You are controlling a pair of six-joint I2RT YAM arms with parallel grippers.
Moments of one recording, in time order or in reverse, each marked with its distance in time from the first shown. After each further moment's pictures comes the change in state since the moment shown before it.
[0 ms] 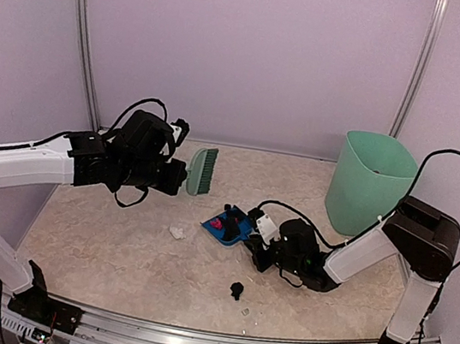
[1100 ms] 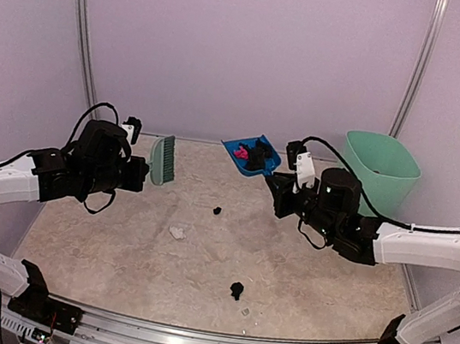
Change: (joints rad) left arm 0.144 -0.285 -0.290 0.119 -0.085 -0.049; right arm -0.011 -0.441 0.148 -0.281 0.121 0.111
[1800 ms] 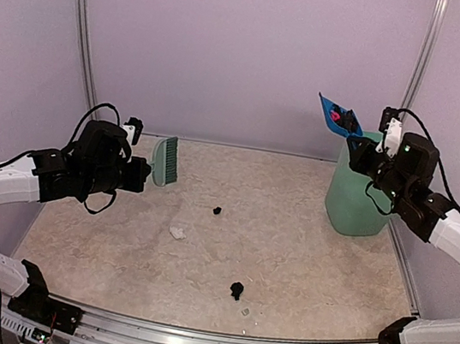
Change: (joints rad) left arm 0.000 0.000 -0.008 0.018 0.027 0.000; right arm -0.391 -0.311 0.146 -0.374 -0.047 0.243
